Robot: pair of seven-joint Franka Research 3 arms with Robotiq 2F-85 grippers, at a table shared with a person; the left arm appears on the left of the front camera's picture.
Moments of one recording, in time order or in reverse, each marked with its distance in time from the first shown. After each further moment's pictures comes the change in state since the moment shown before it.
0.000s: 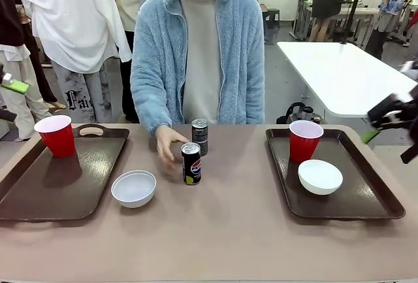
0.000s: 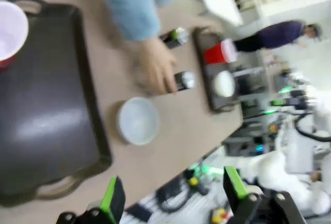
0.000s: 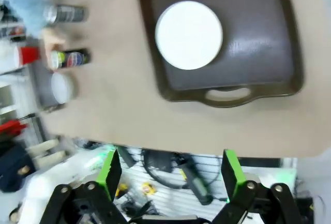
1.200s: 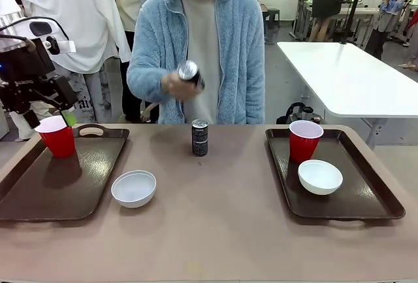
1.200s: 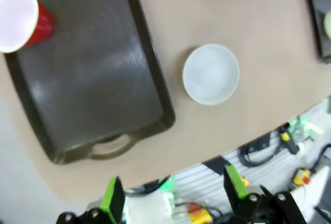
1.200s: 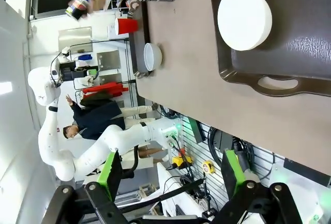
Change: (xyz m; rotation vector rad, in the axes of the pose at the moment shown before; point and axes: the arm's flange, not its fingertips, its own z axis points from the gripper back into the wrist) left arm 0.026 -0.084 -0.103 0.585 0.351 -0.111; right arm -0.003 -0.126 0.006 0.565 0.099 -0.005
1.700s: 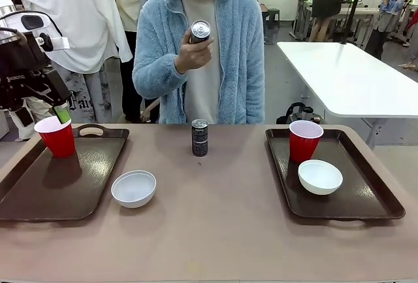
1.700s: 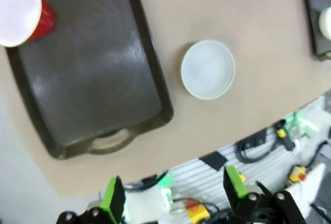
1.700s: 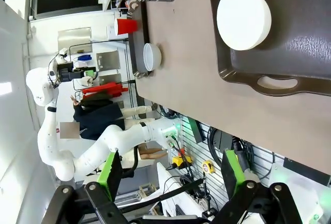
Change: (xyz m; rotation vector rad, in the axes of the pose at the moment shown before) left arm 0.000 0.000 0.009 -0.007 -0.003 0.000; right arm 0.000 0.000 0.000 -0.002 0.000 -0.002
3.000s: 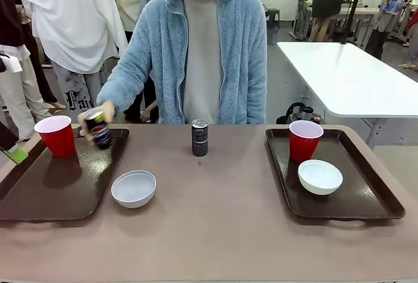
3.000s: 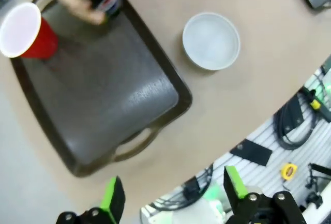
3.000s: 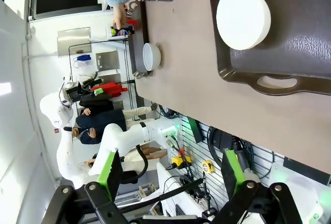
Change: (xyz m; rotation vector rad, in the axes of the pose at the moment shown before) left arm -0.115 0.034 -0.030 0.052 -0.222 -0.301; right arm 0.000 0.001 0.000 -0.003 0.000 -0.002
